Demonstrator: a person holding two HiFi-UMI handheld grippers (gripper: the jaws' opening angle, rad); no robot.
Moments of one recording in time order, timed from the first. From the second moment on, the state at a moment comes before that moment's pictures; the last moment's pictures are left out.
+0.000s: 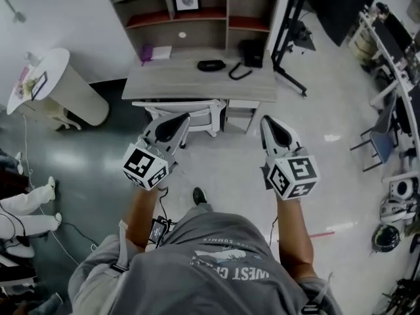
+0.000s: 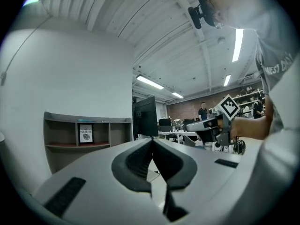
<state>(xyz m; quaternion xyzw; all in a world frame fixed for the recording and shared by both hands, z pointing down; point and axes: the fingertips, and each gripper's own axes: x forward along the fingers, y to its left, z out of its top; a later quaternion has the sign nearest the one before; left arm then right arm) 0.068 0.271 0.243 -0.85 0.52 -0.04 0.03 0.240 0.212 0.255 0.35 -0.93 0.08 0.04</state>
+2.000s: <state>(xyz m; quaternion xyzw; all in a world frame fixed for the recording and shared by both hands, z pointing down) -0.108 -0.037 0.282 -0.79 0.62 -0.06 -0.02 0.035 -0.135 0.330 0.20 -0.97 0.11 0.10</state>
